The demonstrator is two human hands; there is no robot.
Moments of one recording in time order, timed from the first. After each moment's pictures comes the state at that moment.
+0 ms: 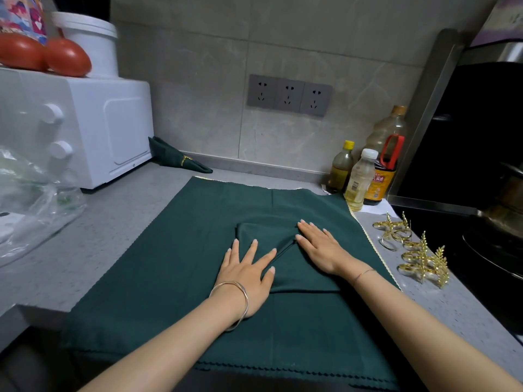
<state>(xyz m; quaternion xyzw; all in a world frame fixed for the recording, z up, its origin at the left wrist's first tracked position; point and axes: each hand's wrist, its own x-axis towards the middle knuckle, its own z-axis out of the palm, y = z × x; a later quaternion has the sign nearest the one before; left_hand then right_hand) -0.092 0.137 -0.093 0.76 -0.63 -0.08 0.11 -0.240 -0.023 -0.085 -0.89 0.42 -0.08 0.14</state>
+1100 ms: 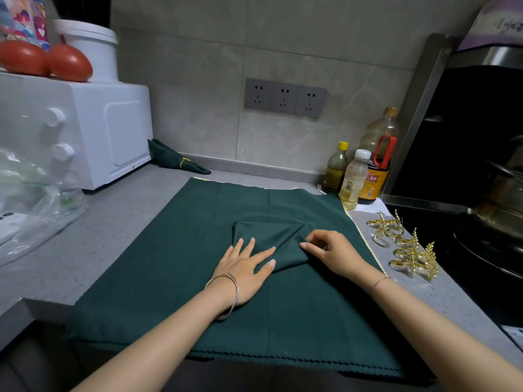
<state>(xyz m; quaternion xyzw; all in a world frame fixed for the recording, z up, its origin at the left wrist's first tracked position) -0.085 0.135 -0.094 0.74 -0.64 -0.15 0.16 -0.272 -0.002 -0.075 -0.87 0.37 -0.25 0.21</state>
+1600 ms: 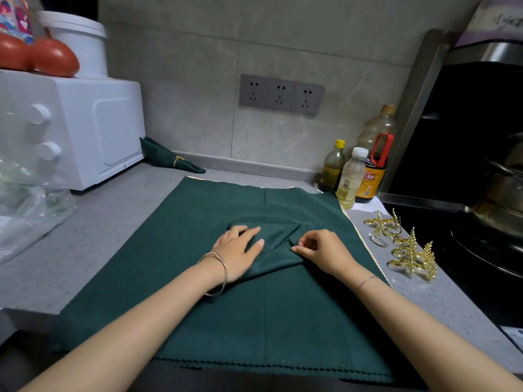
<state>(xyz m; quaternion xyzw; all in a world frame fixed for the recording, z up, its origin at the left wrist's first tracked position) -0.063 0.106 -0.078 0.73 -0.63 -0.14 0.22 -0.255 -0.007 -0.077 -0.85 0.43 -0.23 0.18</state>
